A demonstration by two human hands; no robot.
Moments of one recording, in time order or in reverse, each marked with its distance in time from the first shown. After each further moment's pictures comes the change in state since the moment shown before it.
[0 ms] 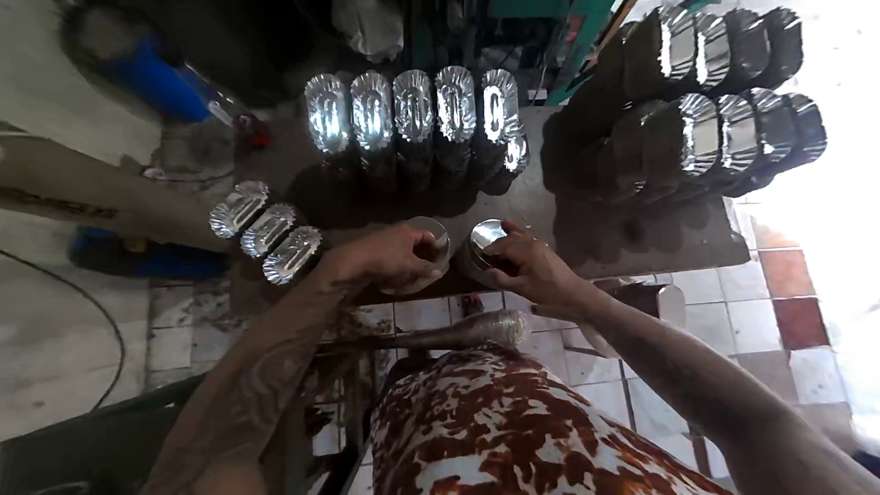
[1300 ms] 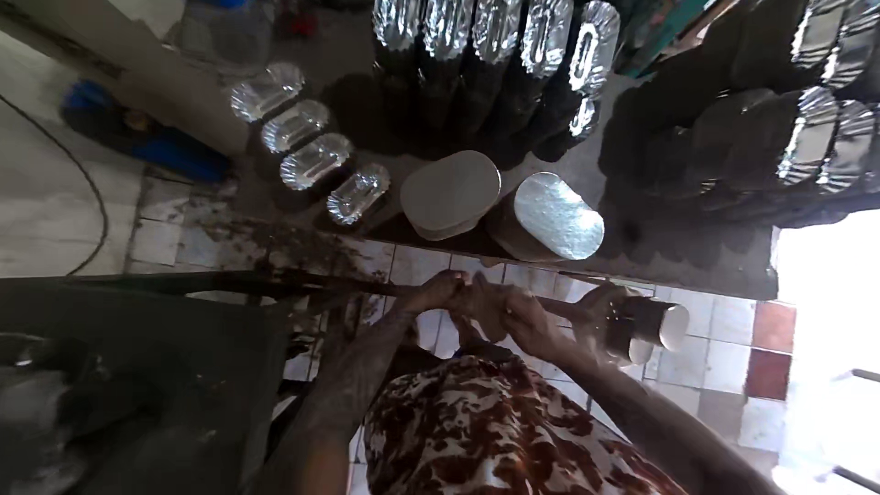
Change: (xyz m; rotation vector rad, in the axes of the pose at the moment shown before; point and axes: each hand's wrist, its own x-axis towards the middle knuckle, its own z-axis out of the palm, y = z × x) left_hand 0.030 -0.098 0.229 -0.600 0.265 0.037; right_hand -0.096 -0.025 0.105 0.482 -0.207 0.163
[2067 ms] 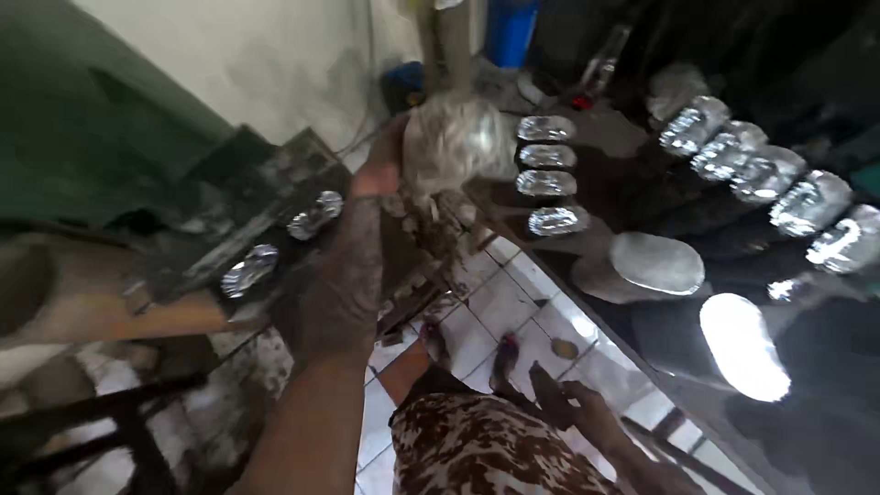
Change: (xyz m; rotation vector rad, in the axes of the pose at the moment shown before) left_hand -0.311 0.065 -0.198 -0.537 1.300 0.265; right_hand -0.007 0.034 0.048 -0.277 -0.488 0.177
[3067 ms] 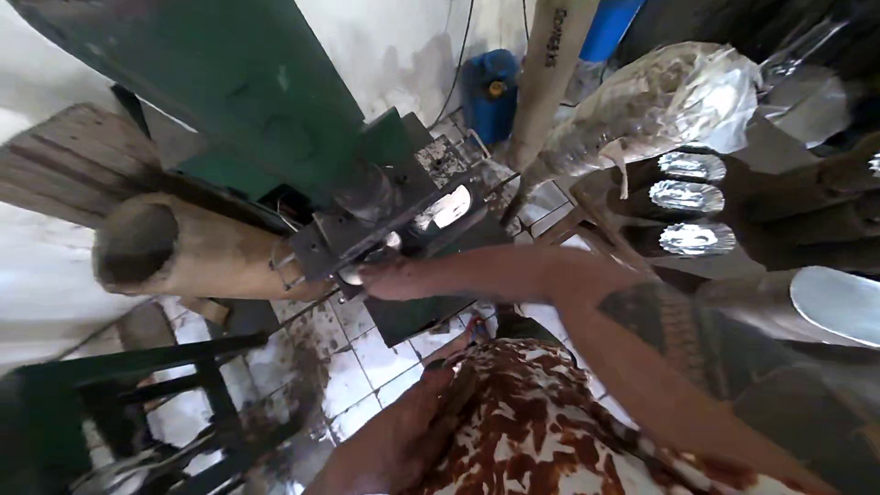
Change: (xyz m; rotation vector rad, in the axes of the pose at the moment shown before) left_hand -0.316 -0.025 -0.183 0.539 -0.529 0.004; right_hand 0.212 -0.458 0.251 -0.824 -0.298 -1.203
